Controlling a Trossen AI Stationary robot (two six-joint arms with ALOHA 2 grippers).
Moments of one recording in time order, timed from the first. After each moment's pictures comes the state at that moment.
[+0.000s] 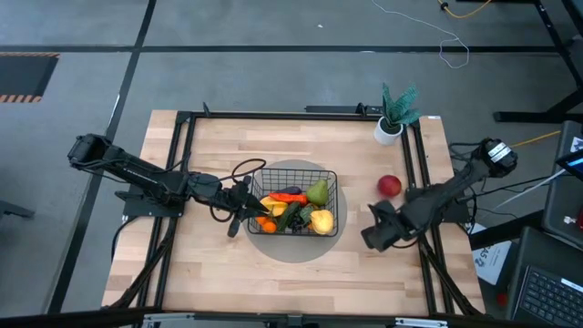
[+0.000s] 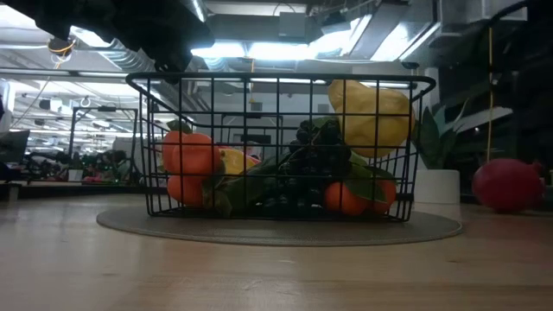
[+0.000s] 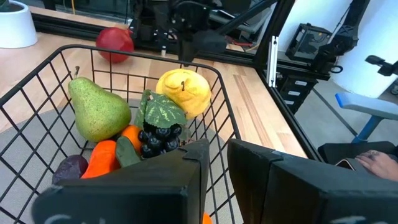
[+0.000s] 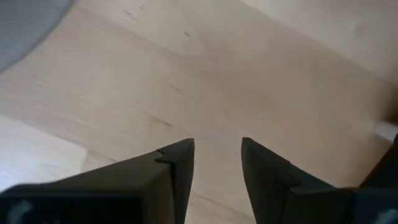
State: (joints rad) left arm -0.22 1.11 0.47 0.46 -0.07 -0.25; right arm 0.60 1.34 0.74 -0.93 0.06 1.75
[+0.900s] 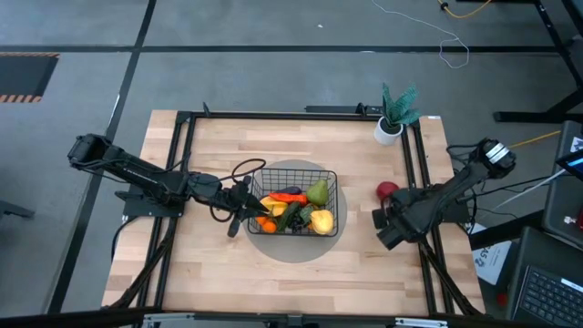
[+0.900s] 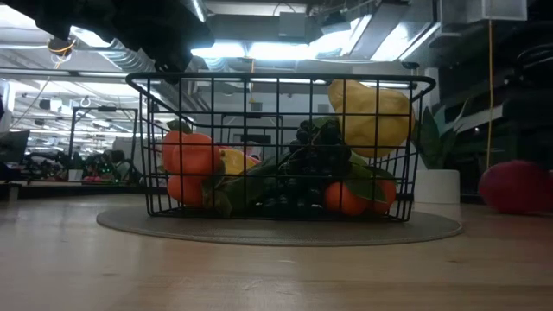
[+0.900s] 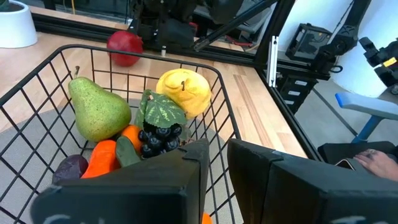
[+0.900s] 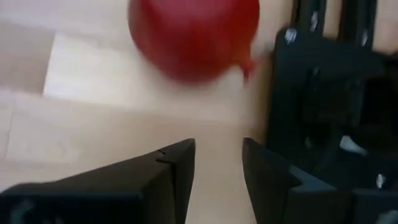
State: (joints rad) left arm -0.22 1.11 0.47 0.46 -0.07 -0.25; right arm 0.65 1.36 0.75 -1.29 0.20 2.09
